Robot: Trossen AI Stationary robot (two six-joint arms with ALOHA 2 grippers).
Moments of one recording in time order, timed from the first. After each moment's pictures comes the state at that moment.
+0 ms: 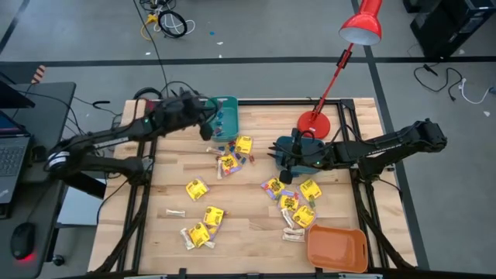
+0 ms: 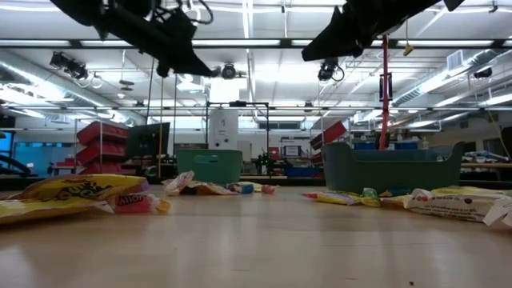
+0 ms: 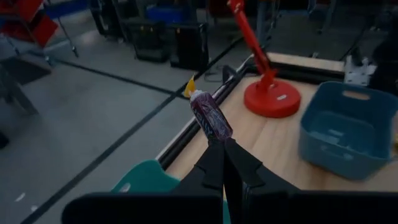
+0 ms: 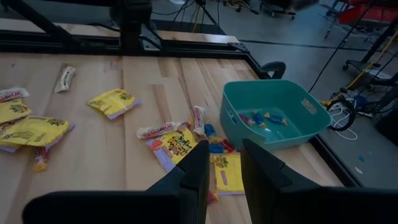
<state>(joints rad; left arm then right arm) 0.49 1.06 0.76 0.02 -0.09 0.04 0.12 1.24 0.80 0.01 0.44 0.02</state>
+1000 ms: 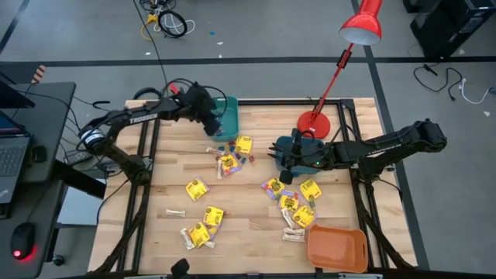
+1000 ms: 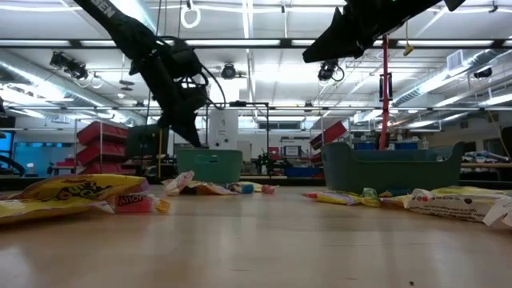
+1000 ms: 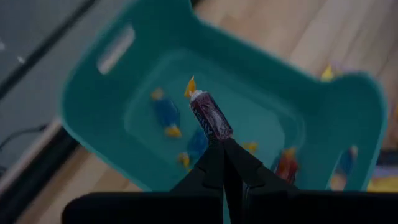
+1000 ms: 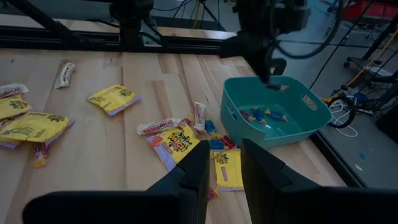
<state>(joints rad) 0.71 1.49 0.96 -0.38 0.06 0.08 0.12 1.24 0.80 0.00 0.44 0.02</state>
